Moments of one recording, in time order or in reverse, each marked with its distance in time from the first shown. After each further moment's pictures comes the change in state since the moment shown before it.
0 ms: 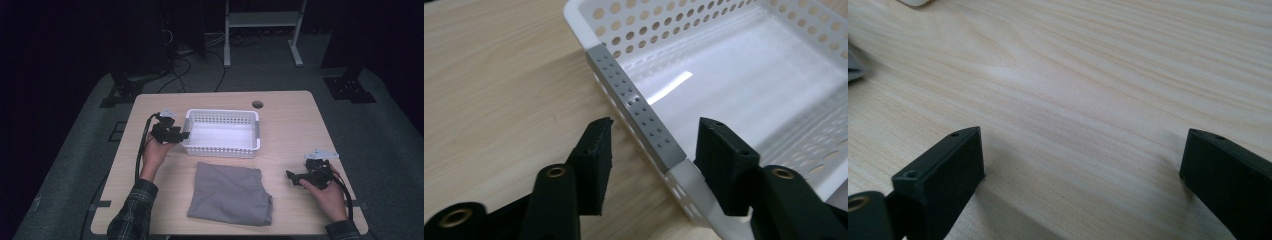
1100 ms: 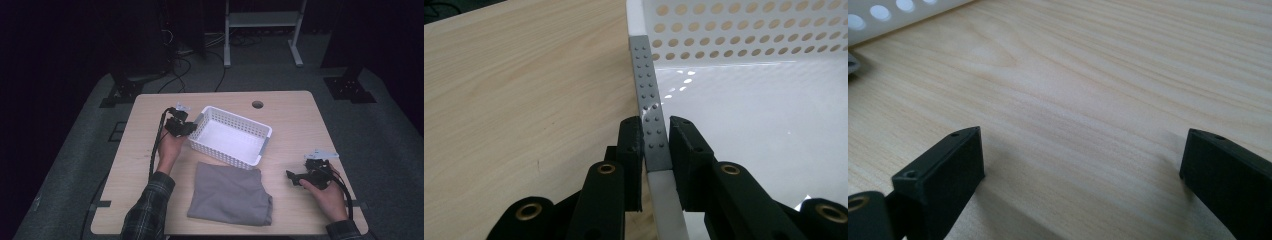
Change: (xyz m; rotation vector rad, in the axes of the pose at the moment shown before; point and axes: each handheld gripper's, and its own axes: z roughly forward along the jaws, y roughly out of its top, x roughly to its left) left arm -0.017 0.029 0.035 0.007 0.081 0.005; right arm 0.000 0.000 0.000 0.000 0.000 0.000
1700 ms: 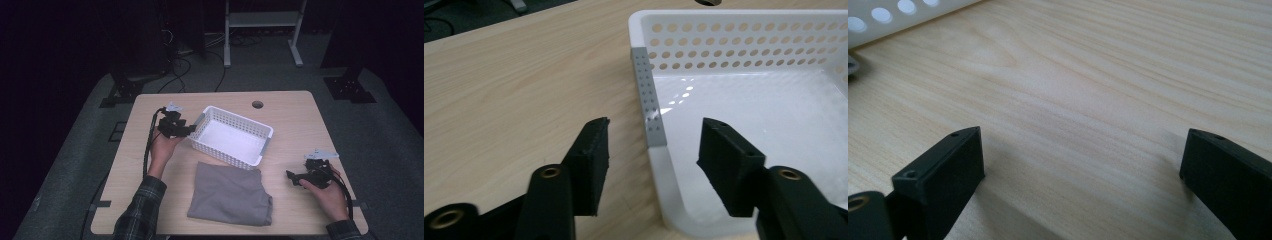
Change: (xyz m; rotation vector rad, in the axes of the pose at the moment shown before) left arm 0.011 -0.011 -0.035 -0.068 -0.054 -0.017; right arm 0.000 0.000 0.000 0.000 0.000 0.000
